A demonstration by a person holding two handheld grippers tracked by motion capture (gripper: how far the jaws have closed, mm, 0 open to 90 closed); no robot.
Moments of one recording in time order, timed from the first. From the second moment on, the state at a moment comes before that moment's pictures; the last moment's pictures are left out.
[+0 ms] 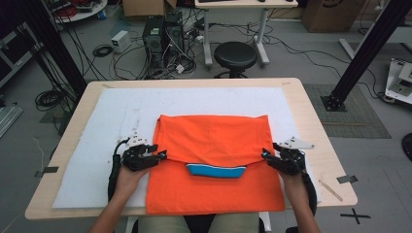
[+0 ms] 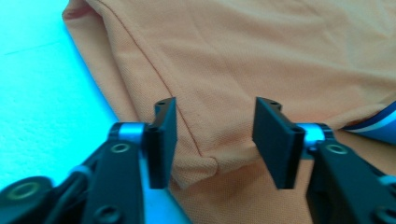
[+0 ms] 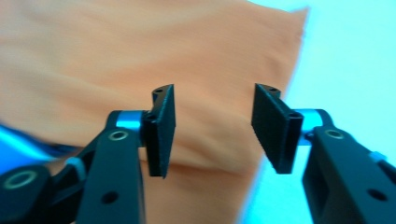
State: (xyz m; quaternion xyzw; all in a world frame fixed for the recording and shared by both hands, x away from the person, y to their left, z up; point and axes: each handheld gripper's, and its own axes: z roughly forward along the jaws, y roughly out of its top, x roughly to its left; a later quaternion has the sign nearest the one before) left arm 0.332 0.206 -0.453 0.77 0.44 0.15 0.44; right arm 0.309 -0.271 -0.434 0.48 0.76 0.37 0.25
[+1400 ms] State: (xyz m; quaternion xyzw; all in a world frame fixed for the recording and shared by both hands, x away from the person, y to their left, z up) left arm 0.265 0.233 -0.422 0.76 0.39 0.09 0.51; right arm 0.250 -0.289 -0.404 0.45 0.78 0.37 0.22
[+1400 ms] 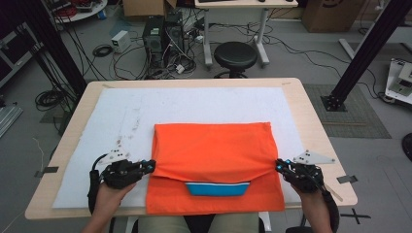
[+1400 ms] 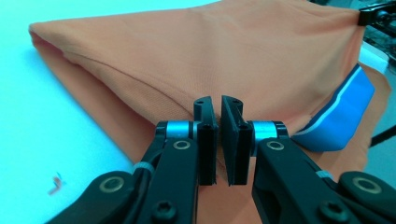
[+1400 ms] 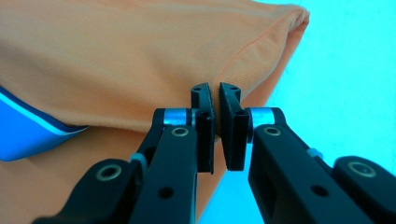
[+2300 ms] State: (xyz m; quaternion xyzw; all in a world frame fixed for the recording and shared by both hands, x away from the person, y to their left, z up) left arm 0.362 0.235 -0.446 0.71 0.49 0.15 0.47; right arm 0.325 -0.293 -0.416 0.52 0.74 0.37 0.22
